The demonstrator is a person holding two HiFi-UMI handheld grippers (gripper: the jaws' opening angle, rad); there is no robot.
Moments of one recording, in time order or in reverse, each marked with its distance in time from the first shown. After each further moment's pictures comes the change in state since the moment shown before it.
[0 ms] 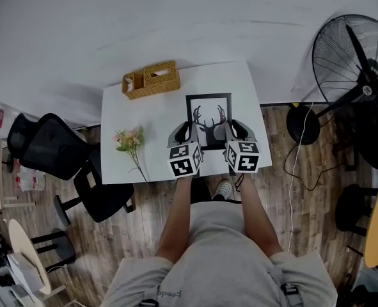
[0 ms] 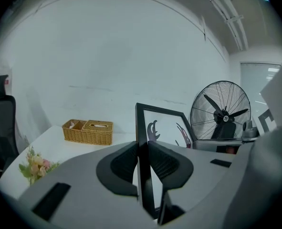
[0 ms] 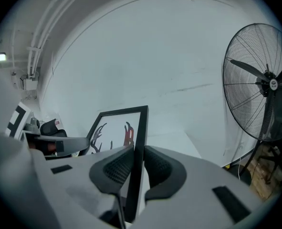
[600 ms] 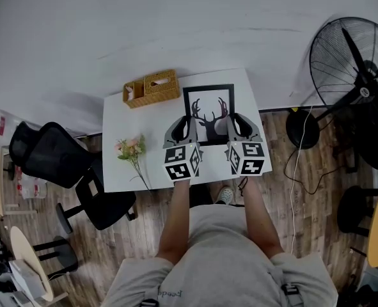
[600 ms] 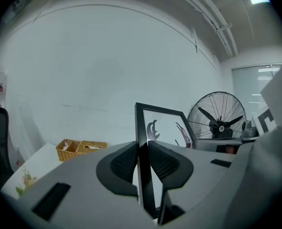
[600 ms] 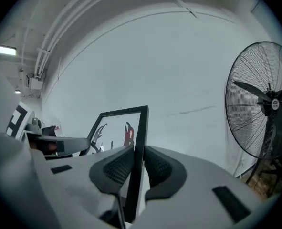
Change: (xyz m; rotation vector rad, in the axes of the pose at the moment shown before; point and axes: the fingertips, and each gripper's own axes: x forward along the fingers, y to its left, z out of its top) left arm -0.015 -0.015 0.076 0.047 -0.147 -0.053; right arm -0.020 0.008 0.079 -0.061 -0.158 -0.005
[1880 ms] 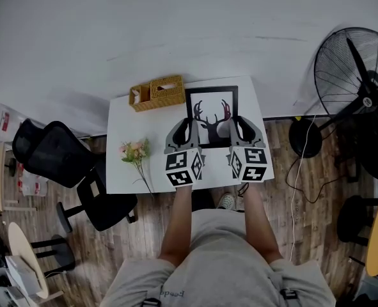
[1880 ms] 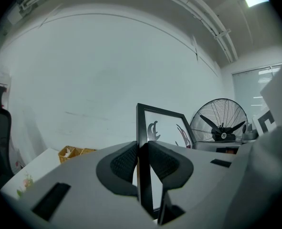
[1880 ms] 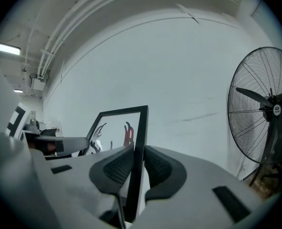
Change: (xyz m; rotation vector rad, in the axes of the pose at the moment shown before) left arm -0.013 0.004 0.028 -0.012 -0.087 0.022; right arm -0.003 0.013 0.026 -0.020 -0.054 0.009
